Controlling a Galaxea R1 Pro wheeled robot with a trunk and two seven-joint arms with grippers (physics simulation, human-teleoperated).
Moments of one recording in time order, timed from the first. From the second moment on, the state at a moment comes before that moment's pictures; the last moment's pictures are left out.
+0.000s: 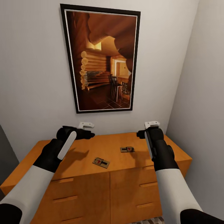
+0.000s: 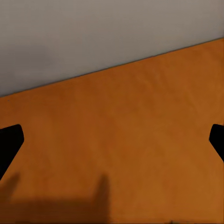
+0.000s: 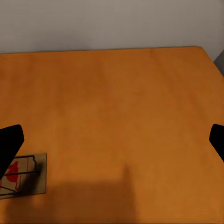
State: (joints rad) left arm -0.87 0.09 -0.32 -1.25 0.45 1.03 0.19; right arm -0.83 0.16 -0.04 -1.23 0.31 1.04 -0.04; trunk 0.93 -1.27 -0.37
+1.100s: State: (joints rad) left arm -0.87 0.03 -0.33 -1.20 0.44 1.03 0.19; right arm -0.84 0.15 -0.05 -1.26 0.31 1.04 -0.04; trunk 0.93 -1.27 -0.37
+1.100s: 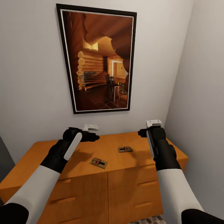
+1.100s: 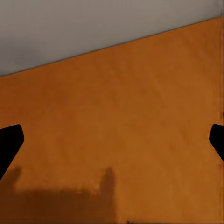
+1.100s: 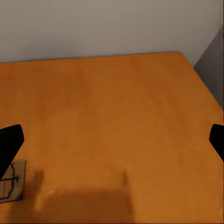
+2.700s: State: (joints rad) left arm -0.95 -0.02 -0.47 -1.06 0.44 1.04 0.01; right arm -0.84 0.16 -0.05 -1.25 0.31 1.04 -0.04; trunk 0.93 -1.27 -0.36
